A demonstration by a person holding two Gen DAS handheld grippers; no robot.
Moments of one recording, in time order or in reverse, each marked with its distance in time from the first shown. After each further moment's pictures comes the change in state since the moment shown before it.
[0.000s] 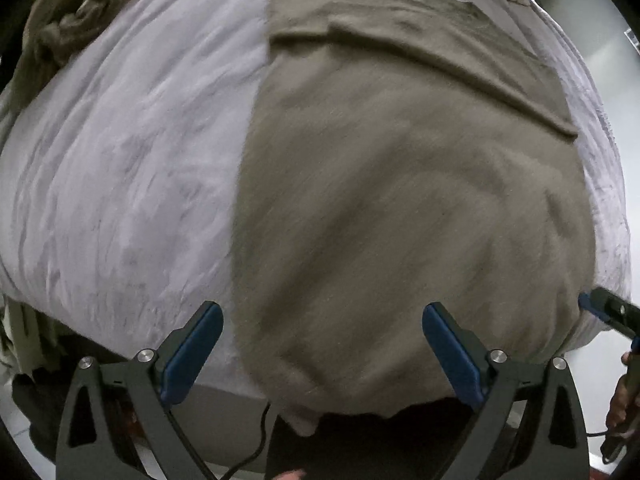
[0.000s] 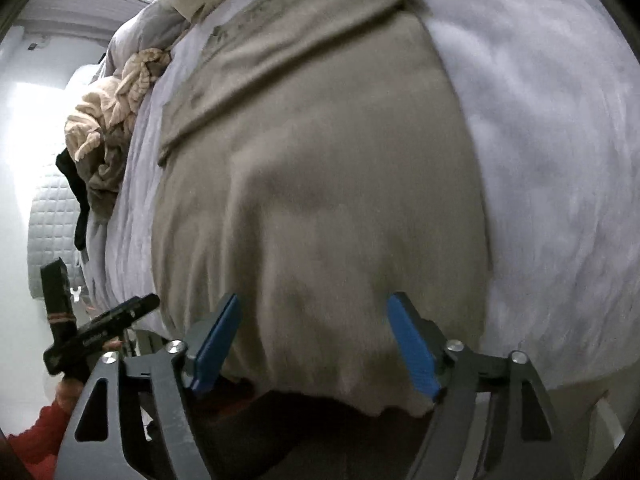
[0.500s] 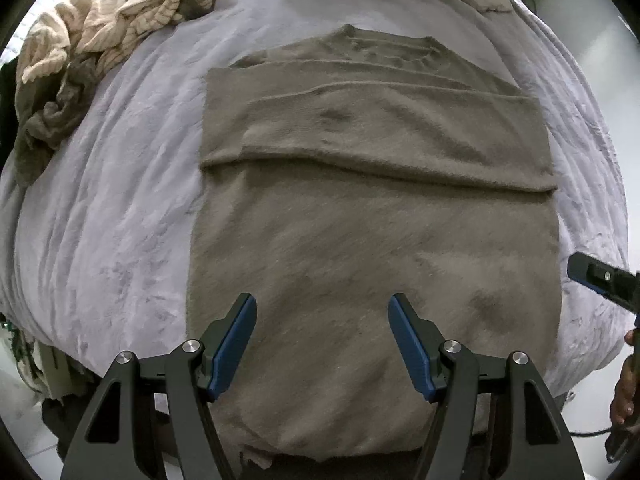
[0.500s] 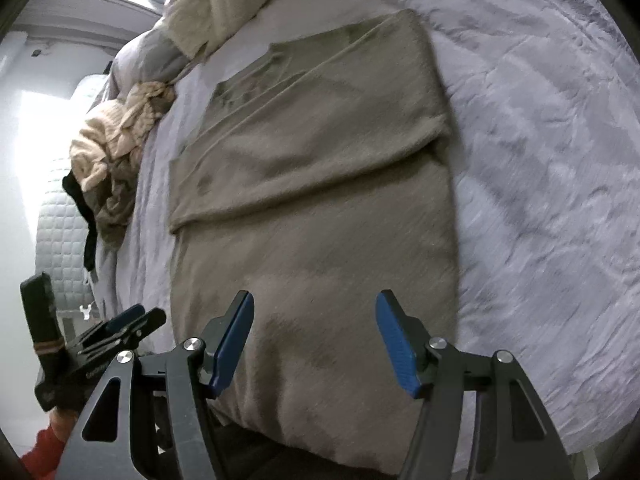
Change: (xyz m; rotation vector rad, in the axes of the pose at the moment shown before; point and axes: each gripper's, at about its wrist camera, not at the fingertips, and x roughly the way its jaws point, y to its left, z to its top) left arm -0.041 -0.093 0.095 0.055 -0.046 0.085; right arm -0.033 0.011 0.119 -0.039 -0.017 0.023
